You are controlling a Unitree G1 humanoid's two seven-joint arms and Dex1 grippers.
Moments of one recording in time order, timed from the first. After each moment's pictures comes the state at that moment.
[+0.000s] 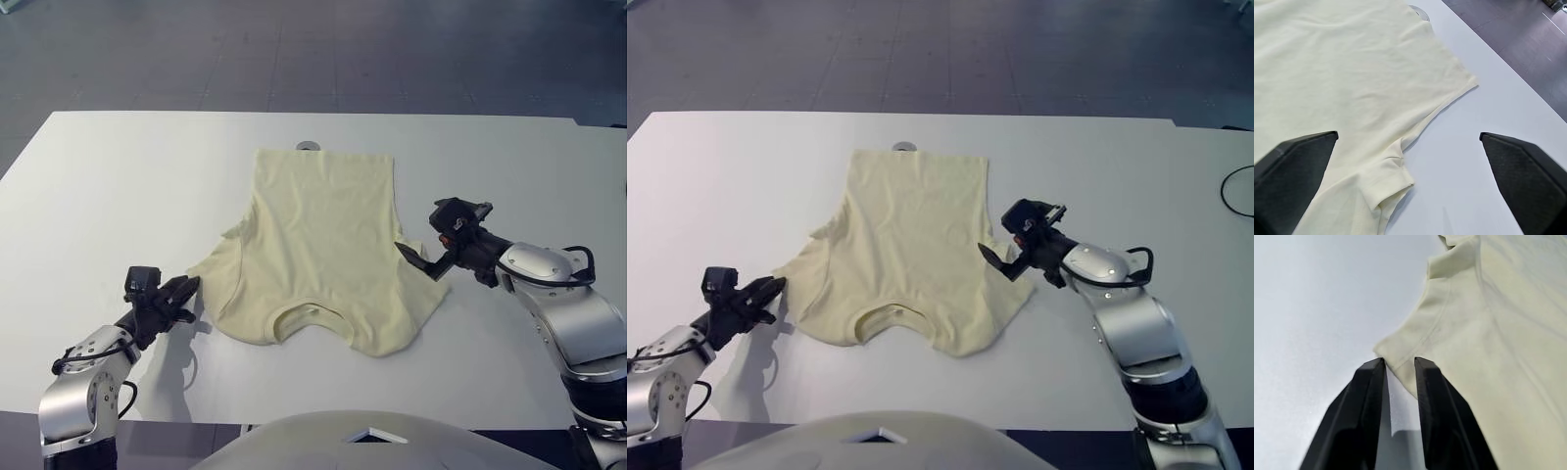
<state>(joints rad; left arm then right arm) 0.33 0.41 0.37 -0.34 -0.41 0.67 -0.51 -0.12 -0.71 0.10 -0.65 0.15 0.95 0.52</state>
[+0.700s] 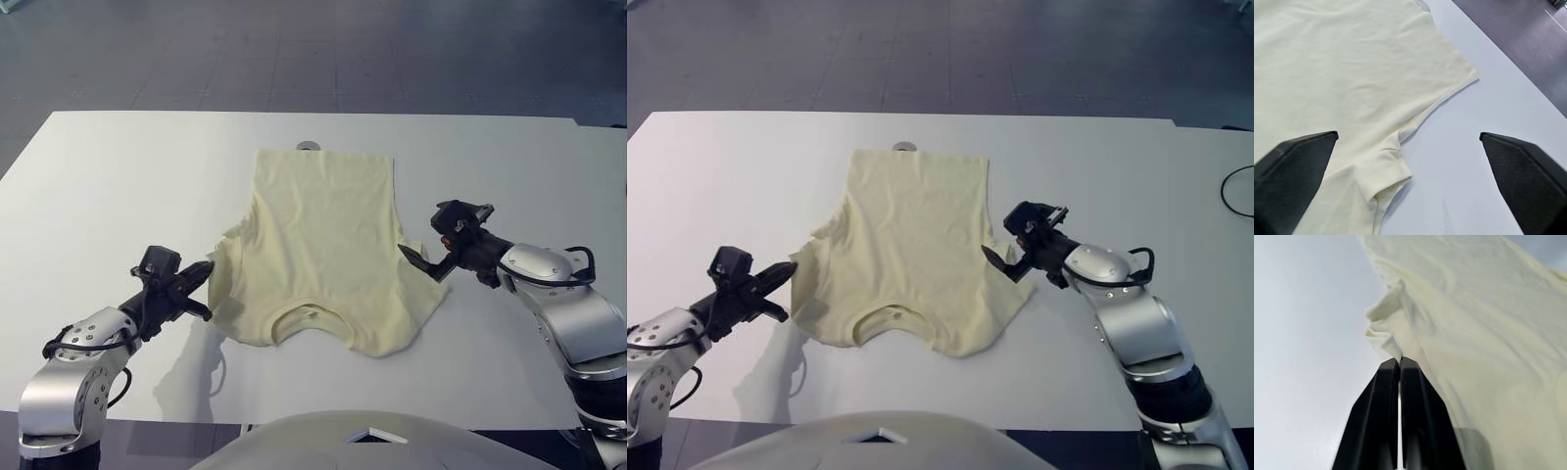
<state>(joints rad) 0.31 0.58 0.26 -0.62 -0.45 0.77 -0.54 -0.11 -0.73 0.11 -0.62 0.15 0.93 0.52</state>
